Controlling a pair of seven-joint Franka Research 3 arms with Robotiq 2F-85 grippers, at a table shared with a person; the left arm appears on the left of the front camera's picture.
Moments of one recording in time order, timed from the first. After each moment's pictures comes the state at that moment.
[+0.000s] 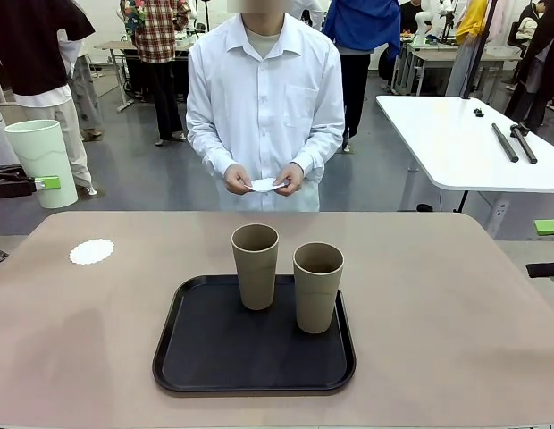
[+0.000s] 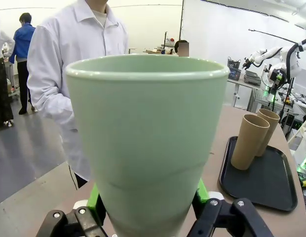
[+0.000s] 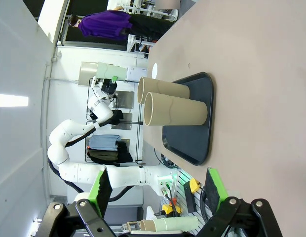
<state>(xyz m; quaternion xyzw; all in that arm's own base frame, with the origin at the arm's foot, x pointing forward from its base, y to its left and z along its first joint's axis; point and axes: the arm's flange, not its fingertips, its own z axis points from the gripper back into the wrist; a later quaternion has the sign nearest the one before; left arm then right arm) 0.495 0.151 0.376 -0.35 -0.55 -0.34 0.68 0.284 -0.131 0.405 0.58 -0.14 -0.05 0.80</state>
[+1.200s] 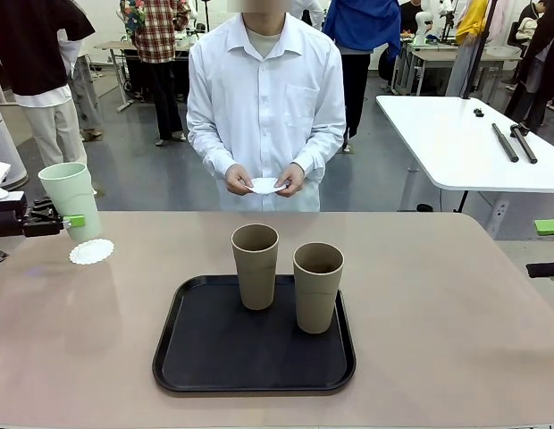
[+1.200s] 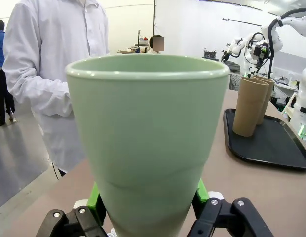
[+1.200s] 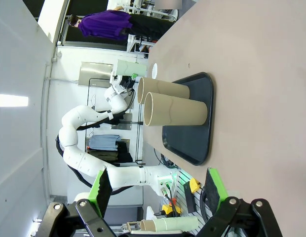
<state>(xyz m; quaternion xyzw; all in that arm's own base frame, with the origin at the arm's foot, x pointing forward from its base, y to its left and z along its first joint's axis) 0.544 0.150 0.266 -0.39 -0.54 -0.40 0.63 0.284 -0.132 0.405 0.58 -0.14 -0.05 0.80</state>
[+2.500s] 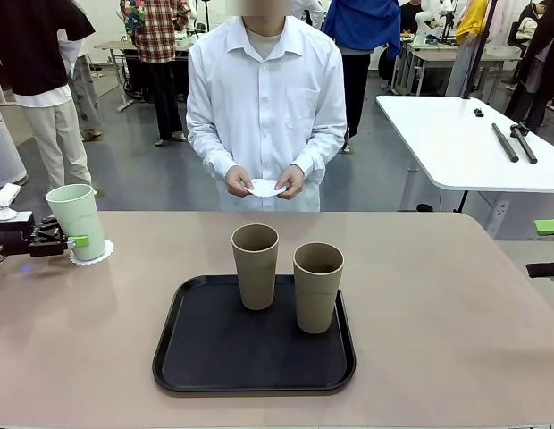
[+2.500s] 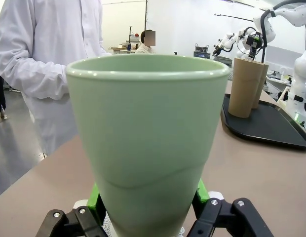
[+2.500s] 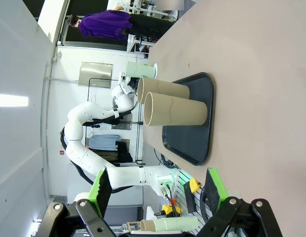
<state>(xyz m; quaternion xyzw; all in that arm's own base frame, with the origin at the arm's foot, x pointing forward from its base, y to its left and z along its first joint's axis) 0.548 0.155 0.217 -0.40 -0.52 -0.41 0.63 0.284 -0.132 0.405 0.58 -0.14 -0.05 0.80</state>
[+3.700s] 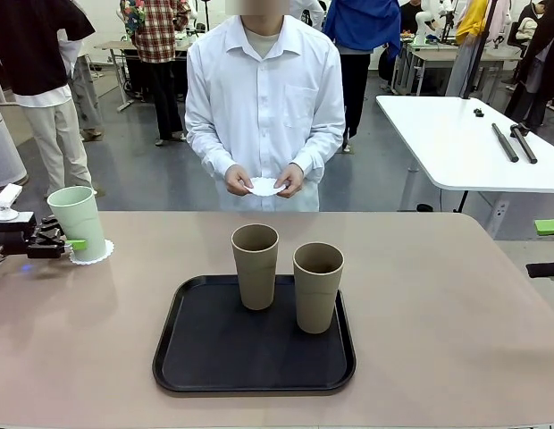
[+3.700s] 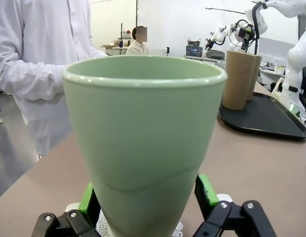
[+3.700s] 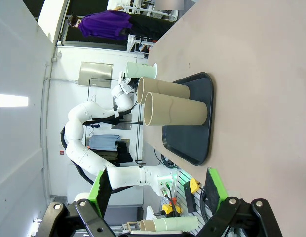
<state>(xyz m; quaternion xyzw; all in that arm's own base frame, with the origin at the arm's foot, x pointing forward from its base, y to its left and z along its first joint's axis) 0.550 0.156 0.217 -0.40 -0.51 -0.44 0.62 0.284 -0.132 0.405 0.58 -0.14 -0.05 0.80</state>
